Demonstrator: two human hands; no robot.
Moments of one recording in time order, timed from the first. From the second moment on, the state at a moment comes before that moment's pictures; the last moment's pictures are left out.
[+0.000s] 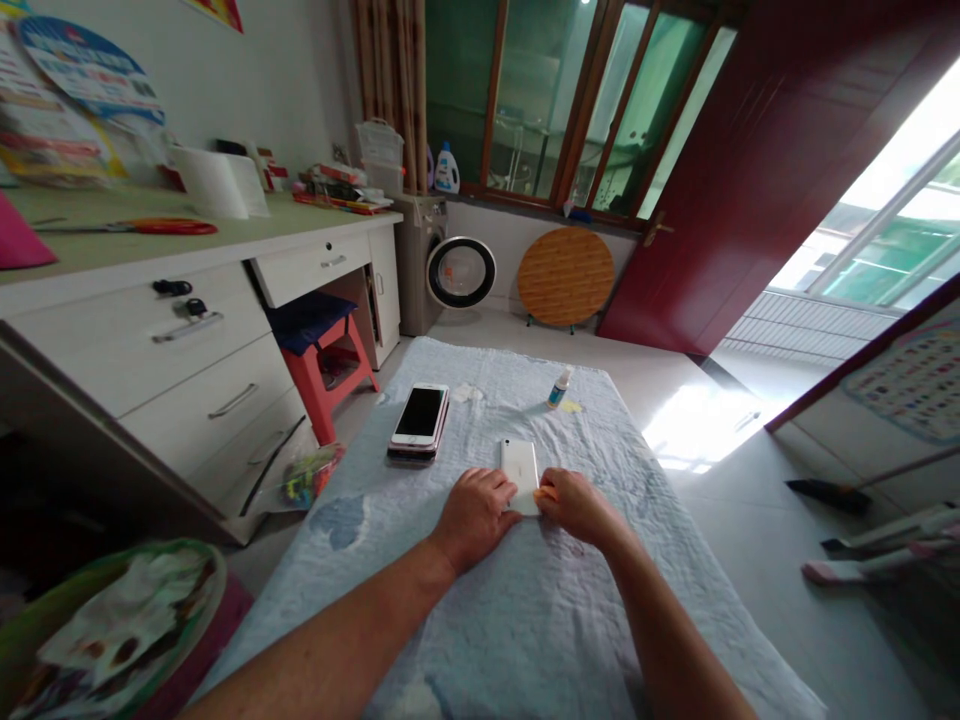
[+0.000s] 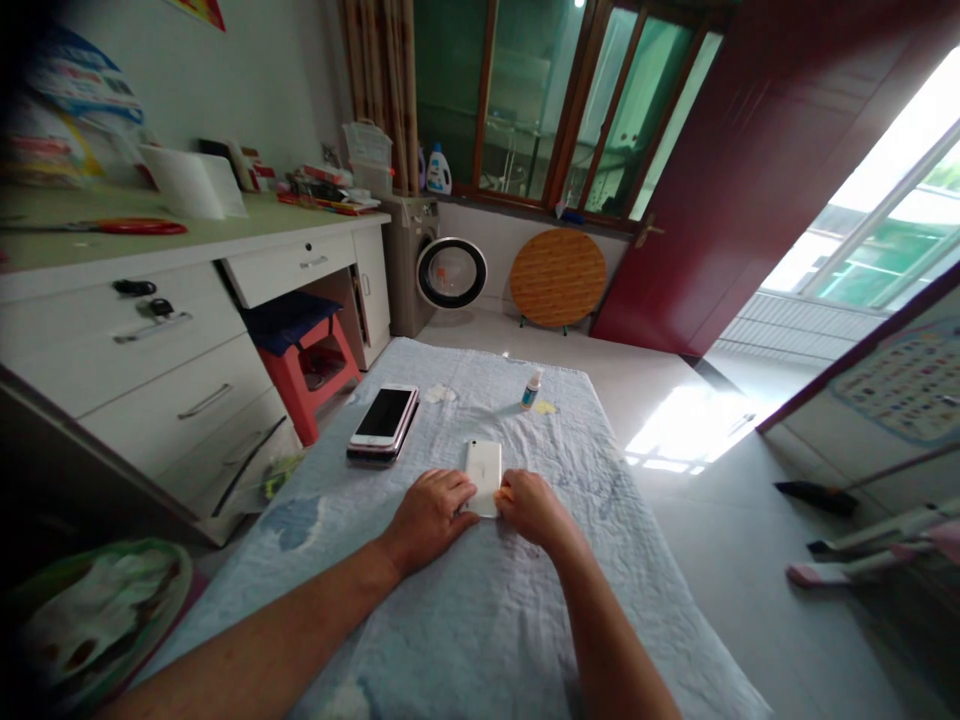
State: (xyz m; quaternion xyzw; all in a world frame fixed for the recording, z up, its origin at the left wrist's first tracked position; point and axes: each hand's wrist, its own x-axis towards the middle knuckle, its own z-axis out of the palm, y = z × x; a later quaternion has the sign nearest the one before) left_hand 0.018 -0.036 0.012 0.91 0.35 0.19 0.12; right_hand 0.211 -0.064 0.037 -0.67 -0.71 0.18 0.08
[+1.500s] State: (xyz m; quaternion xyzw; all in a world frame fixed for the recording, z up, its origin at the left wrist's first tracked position) left_hand 0.012 -0.013 0.001 0.87 0.35 0.21 0.27; right_hand 0.167 -0.075 0.040 -0.57 -0.79 0.18 0.14
